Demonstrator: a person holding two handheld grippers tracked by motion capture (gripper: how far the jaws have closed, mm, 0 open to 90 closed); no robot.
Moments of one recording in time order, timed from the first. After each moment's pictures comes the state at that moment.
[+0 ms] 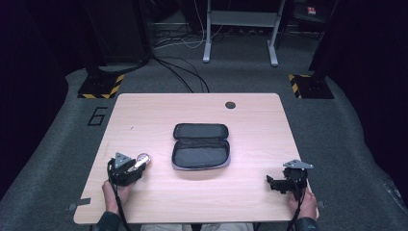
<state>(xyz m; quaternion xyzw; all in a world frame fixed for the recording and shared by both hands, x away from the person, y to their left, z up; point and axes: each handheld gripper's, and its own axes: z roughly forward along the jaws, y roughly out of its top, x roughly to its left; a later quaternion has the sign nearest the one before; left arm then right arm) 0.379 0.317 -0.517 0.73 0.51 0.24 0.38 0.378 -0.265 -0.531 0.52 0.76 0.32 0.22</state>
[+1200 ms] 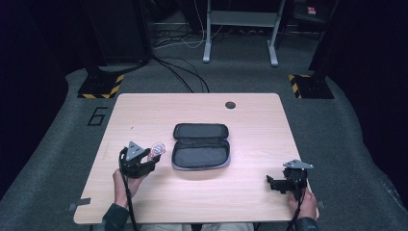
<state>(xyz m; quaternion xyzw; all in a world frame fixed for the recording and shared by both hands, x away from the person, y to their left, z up) 0.386 0.263 -0.463 0.76 0.43 0.25 0.42 0.378 -0.266 -0.530 0.52 0.76 0.32 0.22</state>
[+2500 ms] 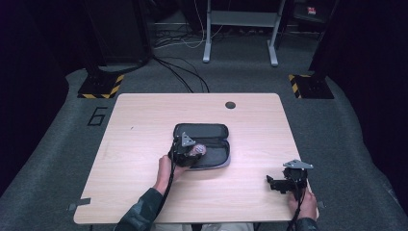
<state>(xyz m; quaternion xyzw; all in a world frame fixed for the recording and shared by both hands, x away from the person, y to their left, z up) 0.447 0.138 -0.489 0.84 0.36 0.18 0.36 0.378 -0.266 -0.530 0.52 0.76 0.32 0.22</state>
